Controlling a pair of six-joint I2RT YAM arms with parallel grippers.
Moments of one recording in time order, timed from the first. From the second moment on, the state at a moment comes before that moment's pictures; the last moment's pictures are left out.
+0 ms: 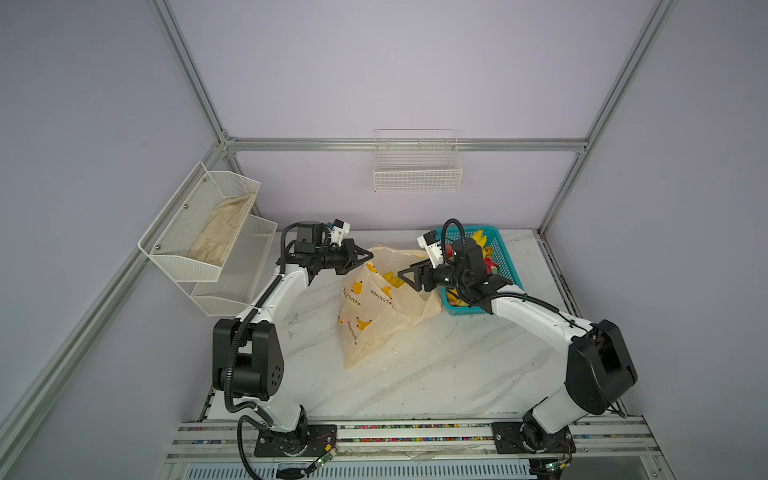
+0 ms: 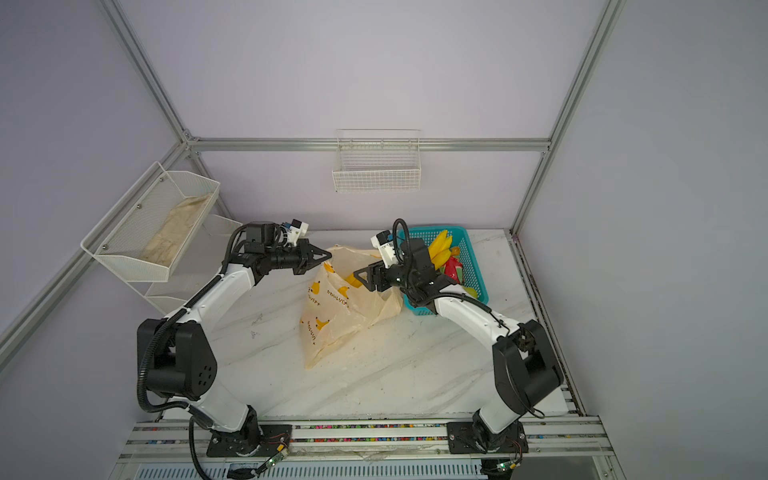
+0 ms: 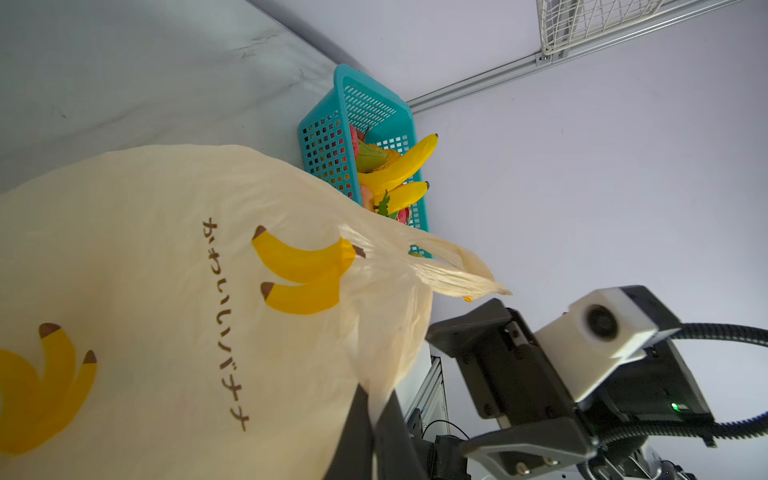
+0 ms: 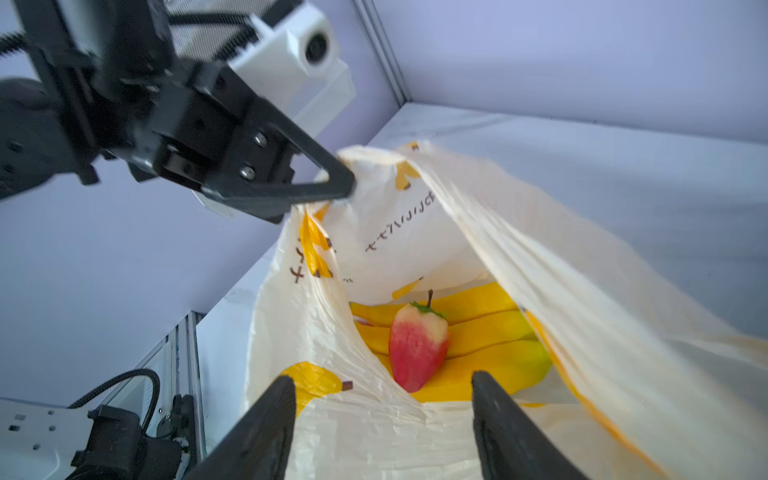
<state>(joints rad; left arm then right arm) -0.10 1.66 1.36 -0.33 0.88 -0.69 0.55 1.54 1.16 0.03 -0.53 0.30</state>
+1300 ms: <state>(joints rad) -0.10 1.66 1.36 -0.33 0.88 -0.69 0.37 1.62 1.14 -0.59 0.67 0.22</state>
